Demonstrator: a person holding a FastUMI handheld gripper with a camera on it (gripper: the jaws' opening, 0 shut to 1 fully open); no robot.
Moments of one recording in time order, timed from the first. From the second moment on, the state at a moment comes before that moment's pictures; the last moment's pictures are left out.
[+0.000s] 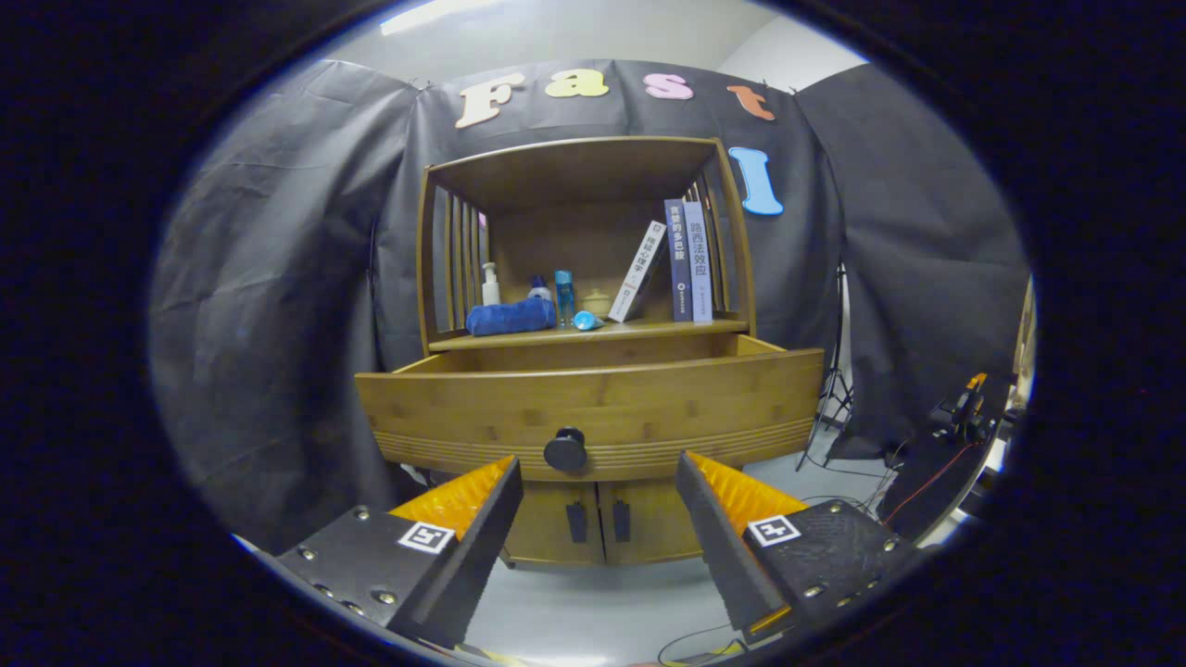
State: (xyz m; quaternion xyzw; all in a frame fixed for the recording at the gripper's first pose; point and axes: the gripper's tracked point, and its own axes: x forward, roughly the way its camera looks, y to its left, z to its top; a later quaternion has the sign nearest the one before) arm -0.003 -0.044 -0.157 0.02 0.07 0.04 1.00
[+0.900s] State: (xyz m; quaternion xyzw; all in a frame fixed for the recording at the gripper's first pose) arm 0.037 0.012 -0.196 0.02 0.10 0.06 0.99
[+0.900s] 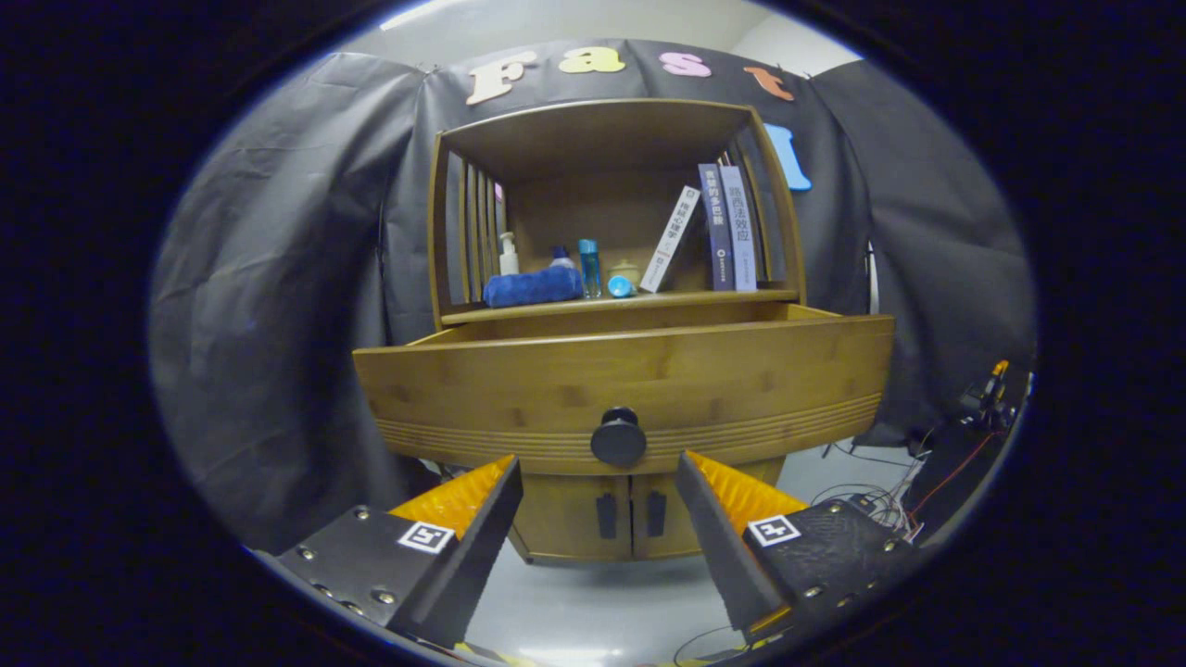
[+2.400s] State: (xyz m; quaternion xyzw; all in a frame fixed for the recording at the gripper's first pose) arm 0.287 0.023 -0.185 0.01 0.04 0.02 1.00
